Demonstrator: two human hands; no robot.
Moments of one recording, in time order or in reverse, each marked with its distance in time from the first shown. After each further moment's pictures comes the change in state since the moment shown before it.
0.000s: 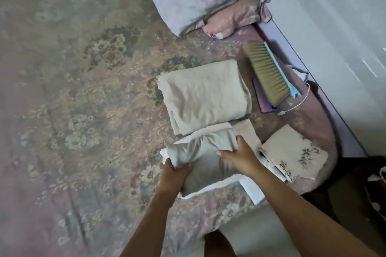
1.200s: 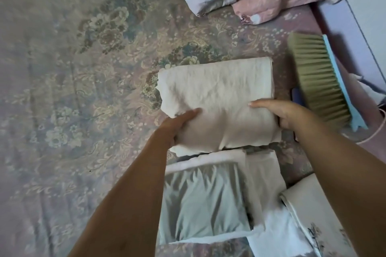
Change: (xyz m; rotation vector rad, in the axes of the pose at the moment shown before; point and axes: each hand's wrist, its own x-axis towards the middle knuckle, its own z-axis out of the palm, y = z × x) left_hand 0.185 0.121 0.046 -0.102 0.039 -0.302; right_hand 0.249 -0.058 -0.089 0.124 -0.231 0.339
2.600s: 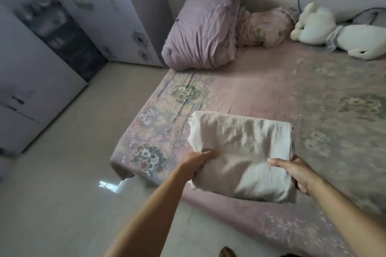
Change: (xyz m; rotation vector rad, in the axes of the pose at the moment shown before) left_hand -0.482 -0.336 -0.660 -0.342 0.414 0.301; right_hand -0.575 0.098 0.608 -0.180 -0.456 -0.515
